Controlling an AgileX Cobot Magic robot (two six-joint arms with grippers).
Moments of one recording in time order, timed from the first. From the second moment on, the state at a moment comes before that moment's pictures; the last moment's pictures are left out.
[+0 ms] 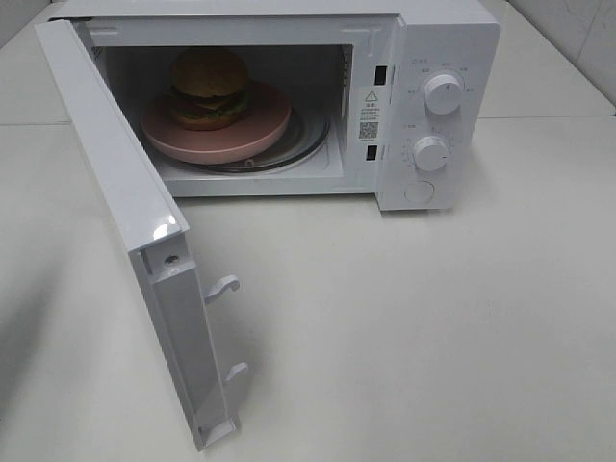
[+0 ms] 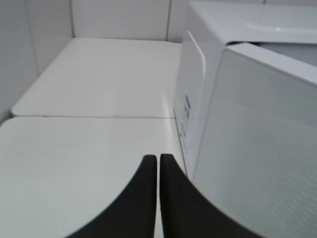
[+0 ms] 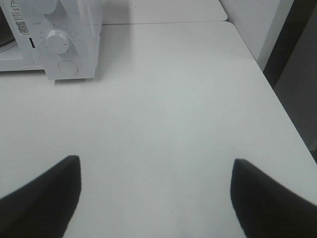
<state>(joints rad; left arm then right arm) 0.06 1.12 -0.28 0.34 -0.58 -0.27 -0.04 0.00 -0.50 -0.05 1.00 0.02</state>
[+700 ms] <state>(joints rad) -0.02 1.51 -0.36 0.74 -0.87 -0.40 -0.04 0.00 -0.50 -0.05 1.00 0.02</state>
